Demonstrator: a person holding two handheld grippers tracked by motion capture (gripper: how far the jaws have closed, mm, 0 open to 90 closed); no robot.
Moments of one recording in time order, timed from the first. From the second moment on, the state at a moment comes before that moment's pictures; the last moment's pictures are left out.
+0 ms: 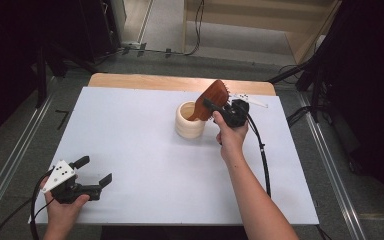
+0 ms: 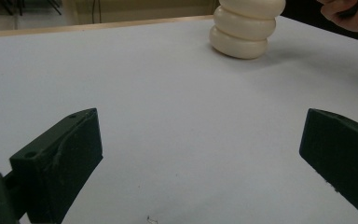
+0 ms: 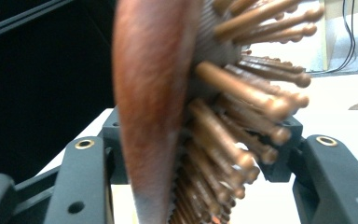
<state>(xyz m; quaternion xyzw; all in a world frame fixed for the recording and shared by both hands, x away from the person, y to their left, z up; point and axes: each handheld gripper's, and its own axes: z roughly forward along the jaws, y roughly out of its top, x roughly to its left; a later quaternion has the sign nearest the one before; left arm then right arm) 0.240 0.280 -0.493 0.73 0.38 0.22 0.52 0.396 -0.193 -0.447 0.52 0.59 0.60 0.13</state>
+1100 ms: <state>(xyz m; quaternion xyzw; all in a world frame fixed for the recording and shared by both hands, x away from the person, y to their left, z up) 0.240 0.280 -0.493 0.73 0.37 0.22 0.52 0.388 -0.197 -0.430 0.48 0.62 0.60 0.14</state>
